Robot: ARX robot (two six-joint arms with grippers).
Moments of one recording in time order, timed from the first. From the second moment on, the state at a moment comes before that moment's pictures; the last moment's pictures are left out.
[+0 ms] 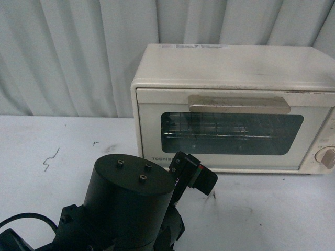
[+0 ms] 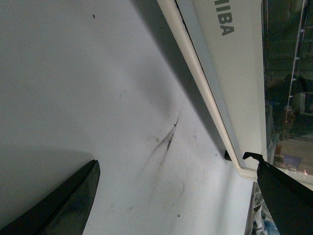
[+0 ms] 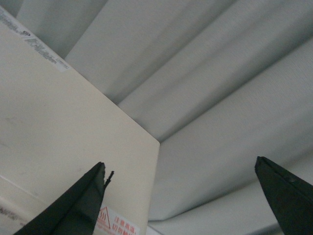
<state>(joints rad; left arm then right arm) -0.67 2.19 0.69 0.98 -0.12 -1.41 0.03 1.38 0.59 0.80 -0.05 -0.79</state>
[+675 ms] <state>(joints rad) -0.67 2.19 0.70 0.97 -0.12 -1.41 0.18 1.47 0.72 0.49 -0.23 -1.31</state>
